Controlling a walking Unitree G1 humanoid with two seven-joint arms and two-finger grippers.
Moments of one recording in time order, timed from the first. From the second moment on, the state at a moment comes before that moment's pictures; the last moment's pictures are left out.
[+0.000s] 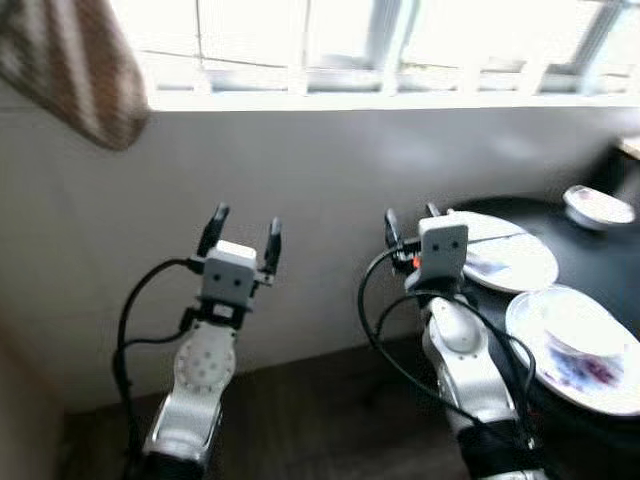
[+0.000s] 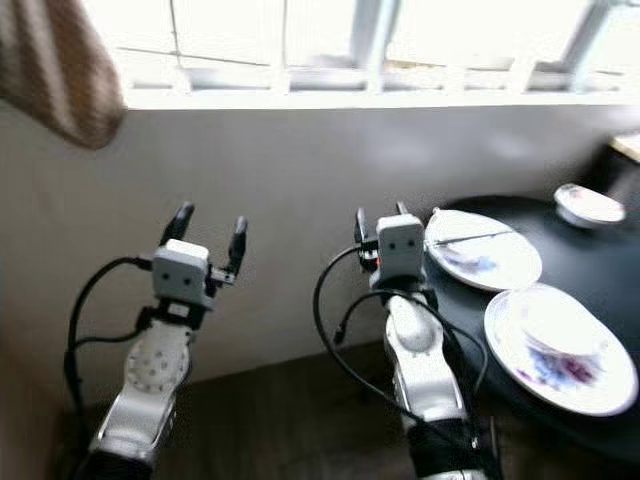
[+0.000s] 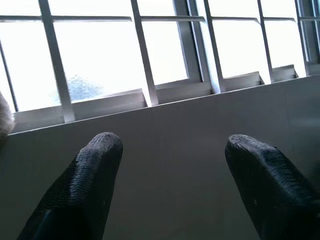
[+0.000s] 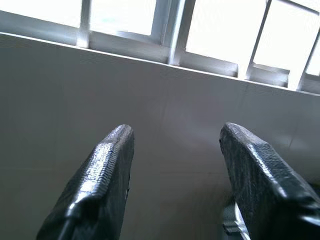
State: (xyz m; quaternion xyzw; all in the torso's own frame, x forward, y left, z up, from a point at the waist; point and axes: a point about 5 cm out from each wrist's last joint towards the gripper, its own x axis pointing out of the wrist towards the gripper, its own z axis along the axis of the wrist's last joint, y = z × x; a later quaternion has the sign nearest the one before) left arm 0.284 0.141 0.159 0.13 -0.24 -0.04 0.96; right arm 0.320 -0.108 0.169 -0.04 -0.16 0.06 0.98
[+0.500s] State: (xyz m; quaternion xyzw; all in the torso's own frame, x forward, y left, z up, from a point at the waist) left arm 0.286 0.138 0.156 0.13 -0.22 -0.04 0.97; right arm 0.323 -0.114 0.166 -0.05 -0.14 0.05 0.99
